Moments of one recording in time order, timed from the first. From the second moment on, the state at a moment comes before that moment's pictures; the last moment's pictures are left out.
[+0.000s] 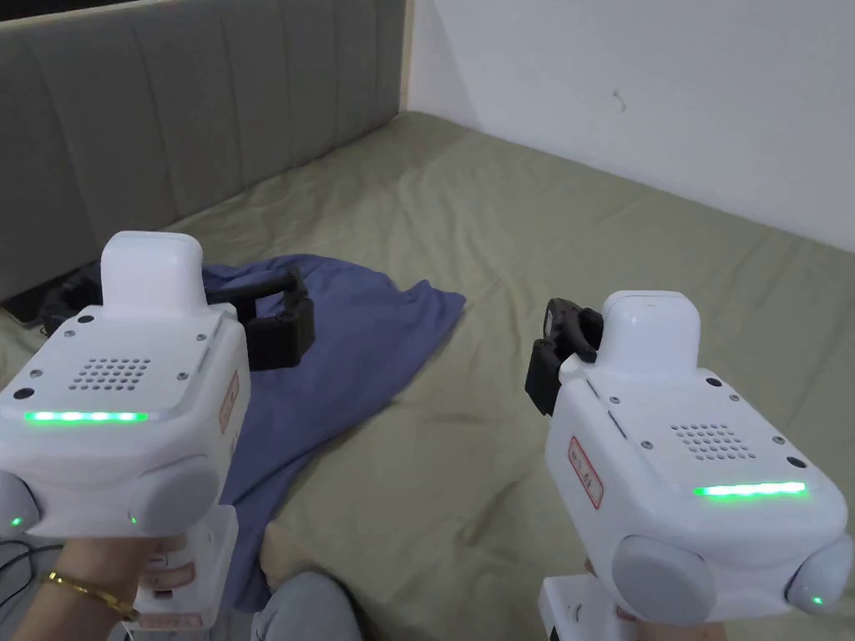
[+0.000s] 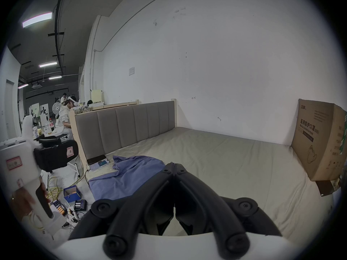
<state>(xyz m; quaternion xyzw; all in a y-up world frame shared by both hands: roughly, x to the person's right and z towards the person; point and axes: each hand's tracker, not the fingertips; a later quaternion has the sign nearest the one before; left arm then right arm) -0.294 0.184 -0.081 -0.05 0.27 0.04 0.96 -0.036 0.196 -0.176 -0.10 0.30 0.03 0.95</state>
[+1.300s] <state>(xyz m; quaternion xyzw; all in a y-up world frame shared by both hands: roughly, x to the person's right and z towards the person) -0.431 0.018 -0.438 -0.50 0.18 0.15 0.83 -0.017 0.116 -0.283 -0.24 0.22 0.02 0.95</state>
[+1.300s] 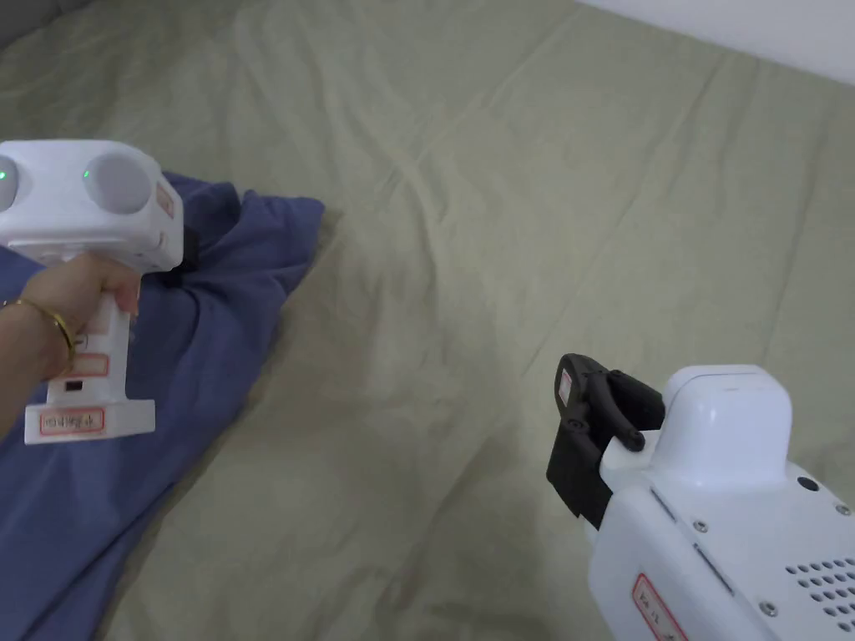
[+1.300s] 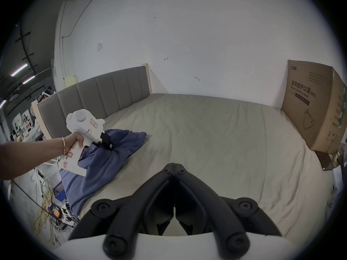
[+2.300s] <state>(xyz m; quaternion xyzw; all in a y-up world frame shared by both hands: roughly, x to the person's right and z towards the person) -0.264 0.486 -0.207 -0.04 -0.01 0.15 0.99 0.107 0.244 -0.098 -0.04 0.17 0.01 0.99</state>
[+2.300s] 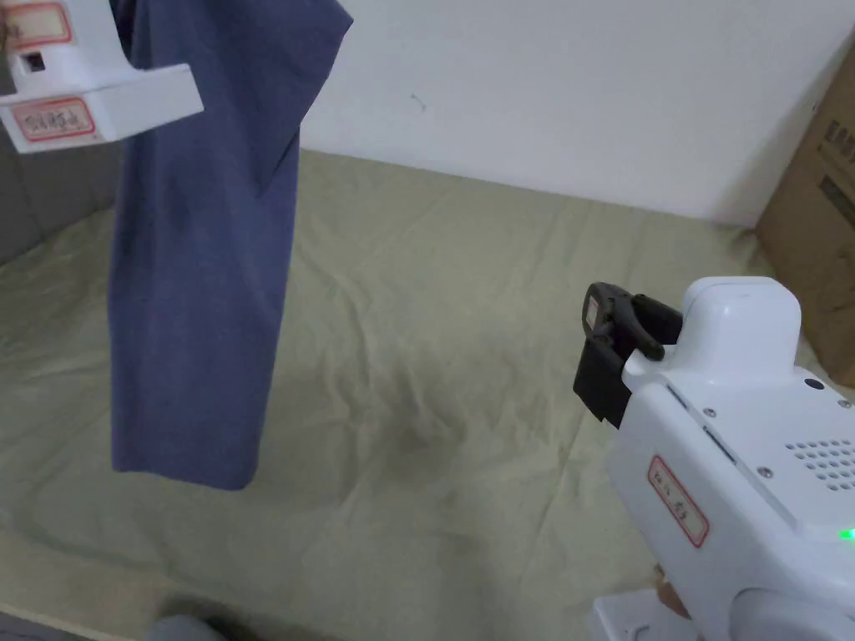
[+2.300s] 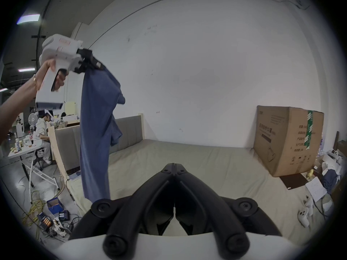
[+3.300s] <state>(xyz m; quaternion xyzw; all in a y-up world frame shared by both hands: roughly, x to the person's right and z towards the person) 0.004 0.073 -0.332 -0.49 -0.11 0.01 0.86 0.218 0.209 -0.094 -0.11 -0.02 -0.01 0.99</state>
